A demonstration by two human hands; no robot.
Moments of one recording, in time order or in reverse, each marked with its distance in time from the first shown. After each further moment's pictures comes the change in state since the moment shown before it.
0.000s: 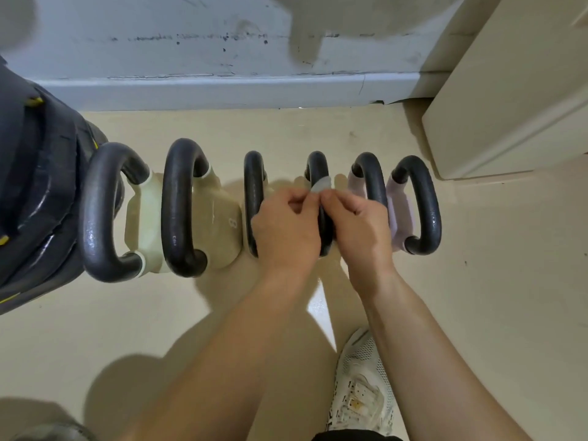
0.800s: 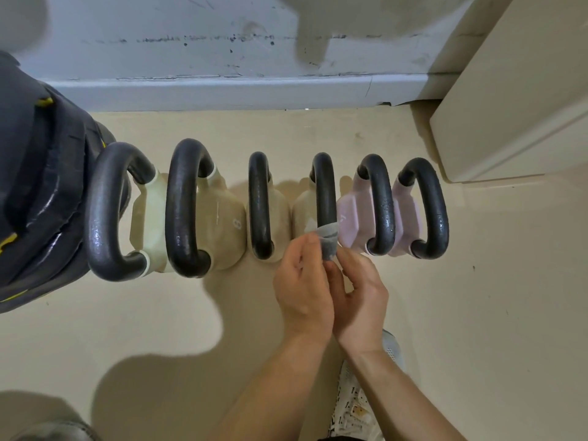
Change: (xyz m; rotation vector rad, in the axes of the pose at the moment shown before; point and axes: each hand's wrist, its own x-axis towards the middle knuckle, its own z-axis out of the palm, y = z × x) left_hand -0.052 -0.050 0.027 -0.438 0.112 -0.102; right_hand -0.057 0.085 -0.003 -0.466 0.234 -0.354
